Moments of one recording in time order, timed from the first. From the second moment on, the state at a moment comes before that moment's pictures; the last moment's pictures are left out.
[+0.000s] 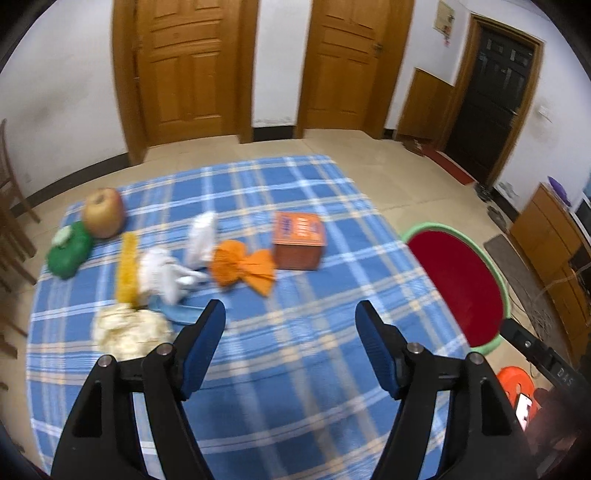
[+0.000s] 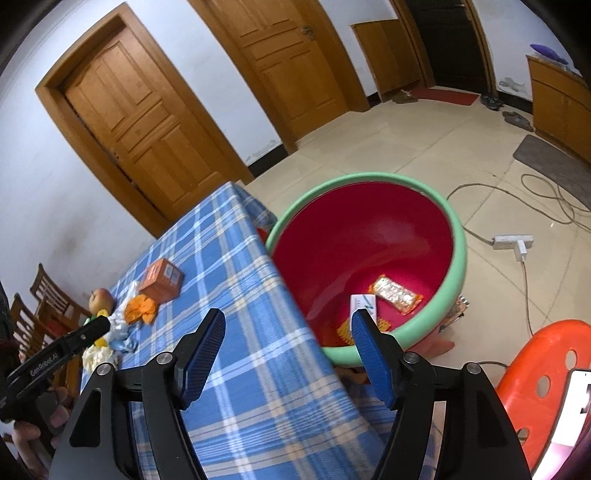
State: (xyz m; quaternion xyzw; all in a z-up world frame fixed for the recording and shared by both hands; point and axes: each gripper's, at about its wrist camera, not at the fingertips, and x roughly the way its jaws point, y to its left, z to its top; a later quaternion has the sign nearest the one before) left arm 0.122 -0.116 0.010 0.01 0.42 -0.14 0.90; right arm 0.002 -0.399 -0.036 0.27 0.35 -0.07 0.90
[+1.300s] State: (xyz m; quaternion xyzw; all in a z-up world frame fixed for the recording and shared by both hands) left arm 0.145 -0.009 -0.046 -0.02 0.44 -0.04 0.90; right arm 0.025 -0.339 -0.038 0.23 0.39 -0.03 0.89
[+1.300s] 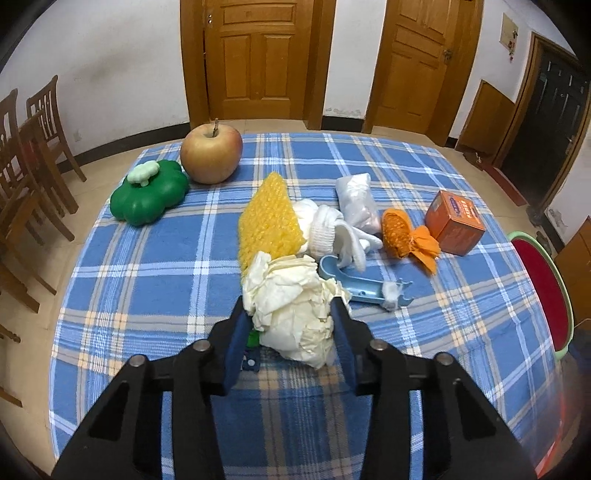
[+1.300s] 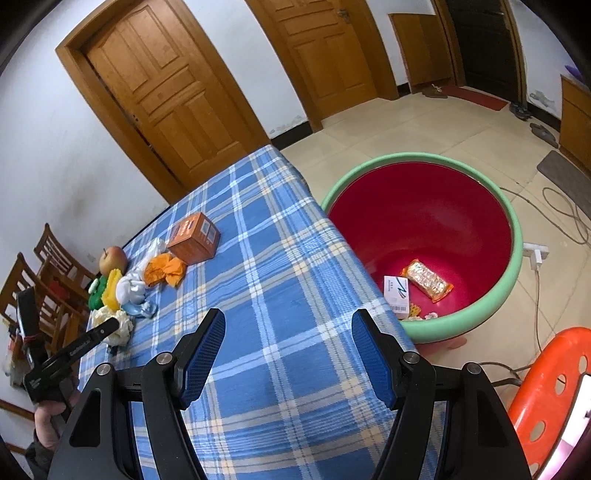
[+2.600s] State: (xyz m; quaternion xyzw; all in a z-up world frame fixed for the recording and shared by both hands) left arm 0.188 0.042 -0.029 -0.07 0.37 -0.02 0.93; right arm 0.173 -0.222 -0.040 0.12 0.41 0.00 0.90
